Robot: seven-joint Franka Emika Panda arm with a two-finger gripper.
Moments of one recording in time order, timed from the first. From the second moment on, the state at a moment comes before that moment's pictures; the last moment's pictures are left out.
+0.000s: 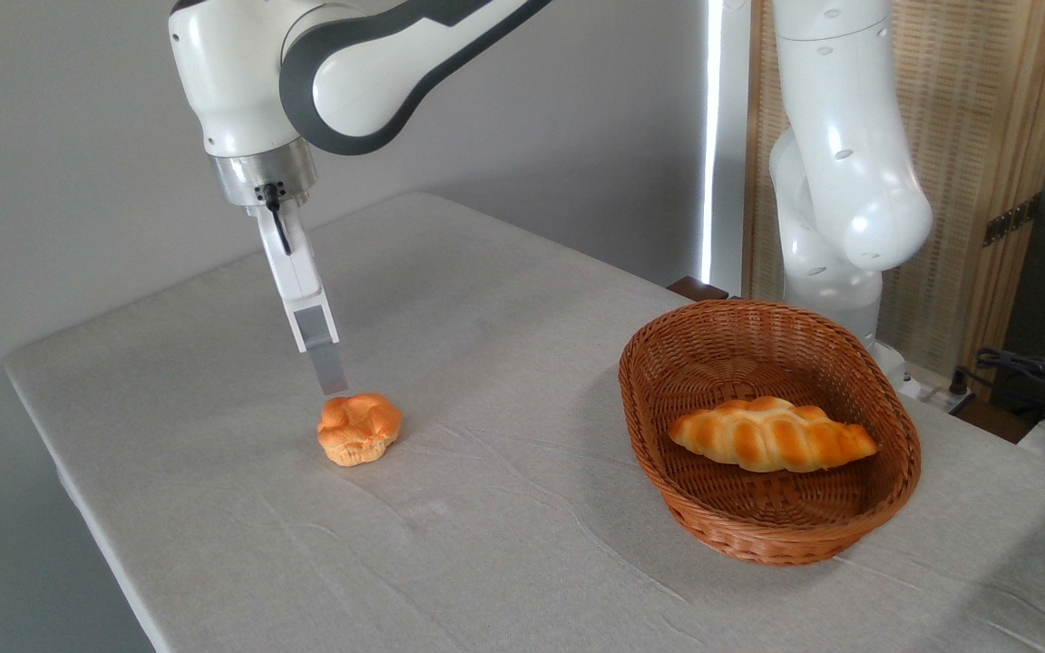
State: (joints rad) arm -0.56 0.16 0.16 -1.76 -0.03 1.93 0.73
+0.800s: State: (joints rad) arm -0.13 -0.04 0.04 -1.63 -0.03 1.66 0.66
